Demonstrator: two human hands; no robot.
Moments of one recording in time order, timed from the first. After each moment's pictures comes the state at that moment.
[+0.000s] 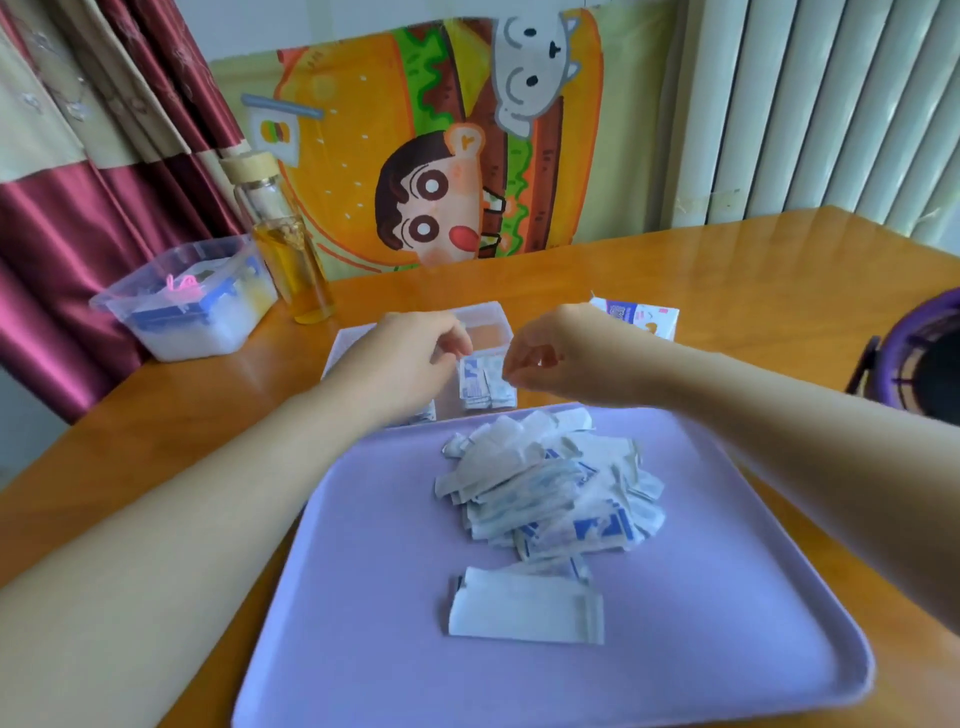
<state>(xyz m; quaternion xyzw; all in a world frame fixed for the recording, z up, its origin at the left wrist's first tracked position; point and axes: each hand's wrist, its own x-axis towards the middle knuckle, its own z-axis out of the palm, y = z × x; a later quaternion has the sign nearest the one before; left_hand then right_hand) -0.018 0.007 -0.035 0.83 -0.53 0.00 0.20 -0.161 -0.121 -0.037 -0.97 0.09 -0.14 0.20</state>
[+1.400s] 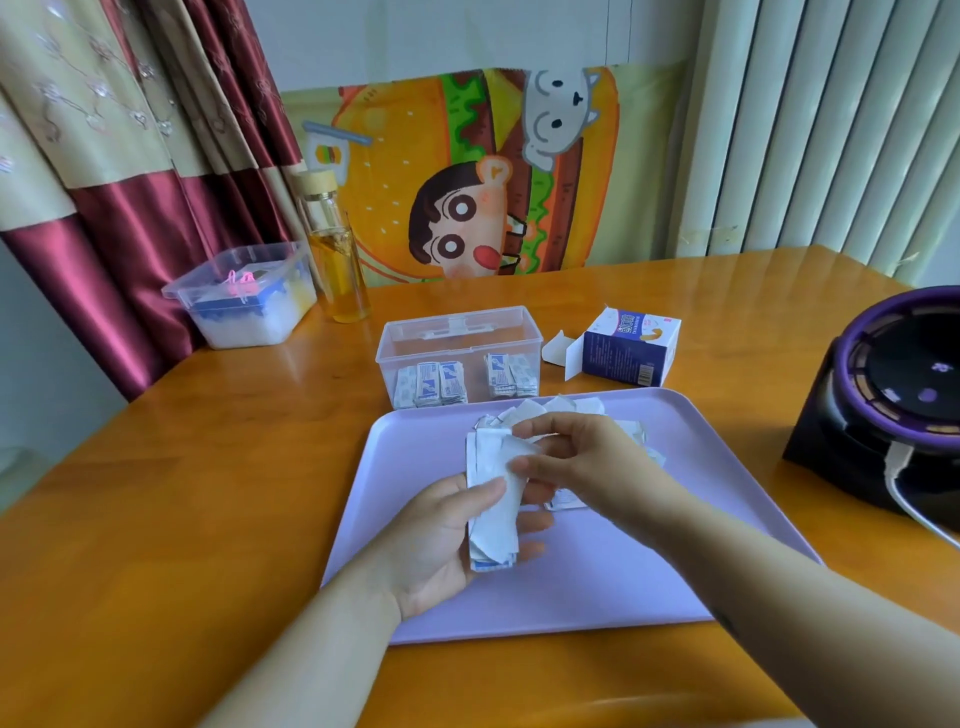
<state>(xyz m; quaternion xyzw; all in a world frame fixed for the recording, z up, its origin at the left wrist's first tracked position) -0.115 0.118 -0.107 0.50 -0.23 -0.54 0.64 -0.207 -0.019 -0.099 -0.74 0.19 -0.17 0.62</state>
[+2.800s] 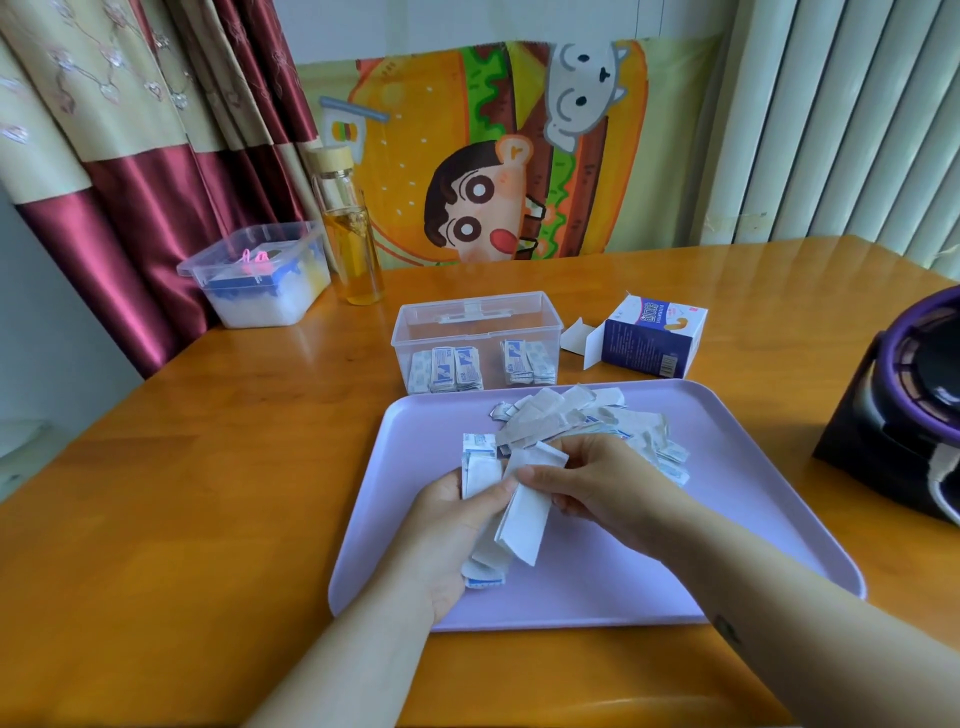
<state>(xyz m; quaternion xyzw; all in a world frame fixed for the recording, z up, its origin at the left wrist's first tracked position) -0.114 0.115 -0.130 0.61 -0.15 -0.40 0.67 -0.196 -0.017 -0.123 -0.69 0.24 -0.11 0.67</state>
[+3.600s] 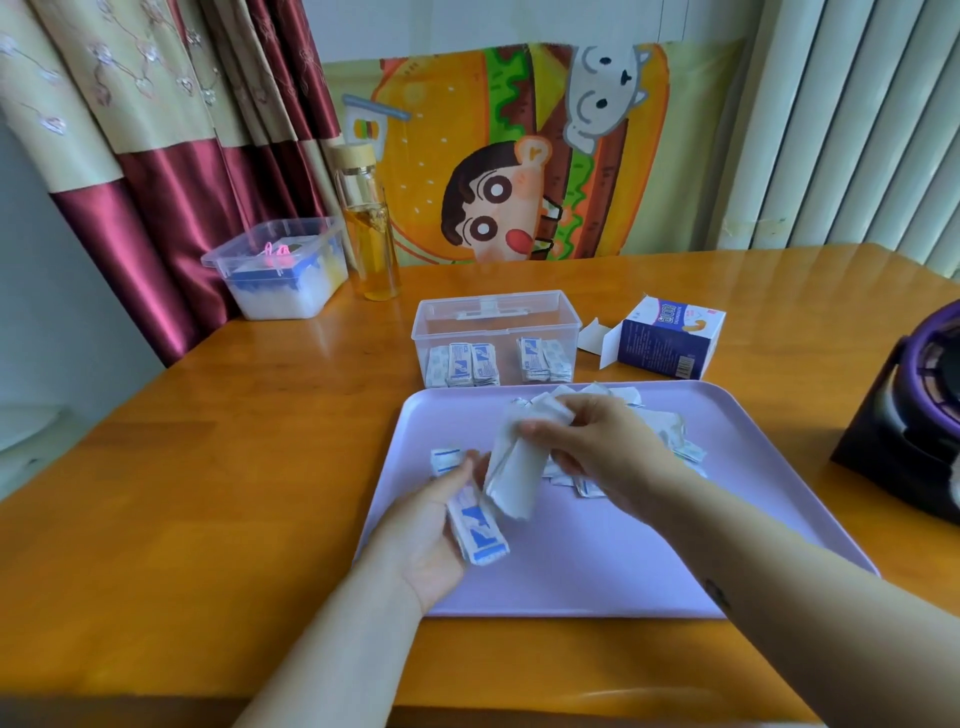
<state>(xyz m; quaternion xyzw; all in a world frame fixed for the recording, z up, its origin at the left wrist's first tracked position) -0.107 0.133 -0.118 0.46 0.02 -0.44 0.77 -0.180 -0.008 -0.102 -0.74 0.23 -0.19 0.60</state>
